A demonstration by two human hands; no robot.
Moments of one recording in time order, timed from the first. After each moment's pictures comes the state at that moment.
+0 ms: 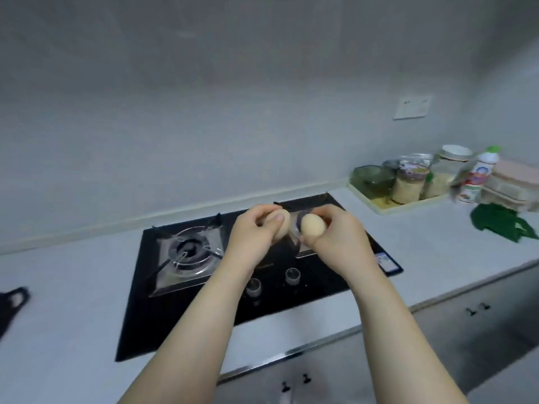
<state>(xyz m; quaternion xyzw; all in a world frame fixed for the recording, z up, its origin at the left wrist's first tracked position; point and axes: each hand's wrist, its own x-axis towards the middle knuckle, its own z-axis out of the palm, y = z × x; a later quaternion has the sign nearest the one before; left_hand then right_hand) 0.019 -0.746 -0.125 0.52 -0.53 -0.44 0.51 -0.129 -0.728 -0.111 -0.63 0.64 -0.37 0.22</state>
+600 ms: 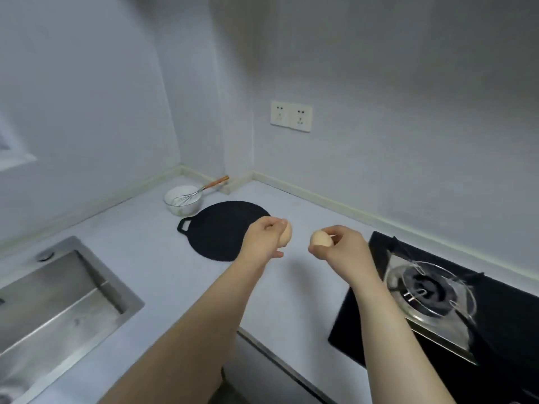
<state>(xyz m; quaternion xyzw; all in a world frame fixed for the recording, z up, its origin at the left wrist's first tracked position) 0.412 -0.618 -0.161 0.72 -0.18 -0.26 0.62 0.292 -0.719 -0.152 -0.79 0.38 -0.20 0.45</state>
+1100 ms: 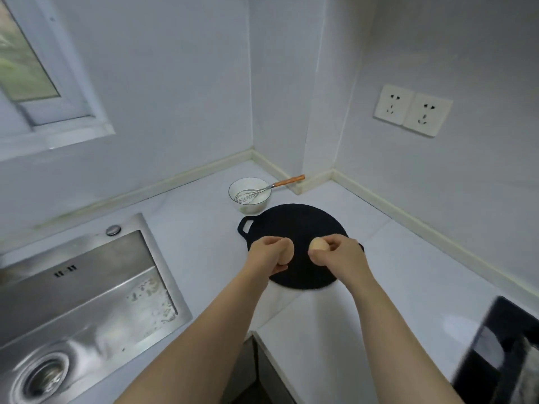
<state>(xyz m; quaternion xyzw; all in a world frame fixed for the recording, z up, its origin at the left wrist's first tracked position) 0.590 -0.592 -0.226 0.70 0.10 -0.29 0.64 0.517 -0.726 -0.213 -0.82 0.29 -0.05 0.48</state>
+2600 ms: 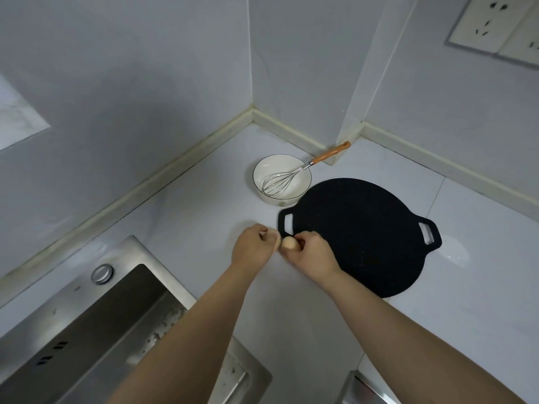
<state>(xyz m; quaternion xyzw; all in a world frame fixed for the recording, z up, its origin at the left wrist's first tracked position) 0.806 -0.504 -0.354 0.89 -0.12 -0.23 0.37 0.717 -0.611 -0.353 -0.86 0.35 0.01 0.38</state>
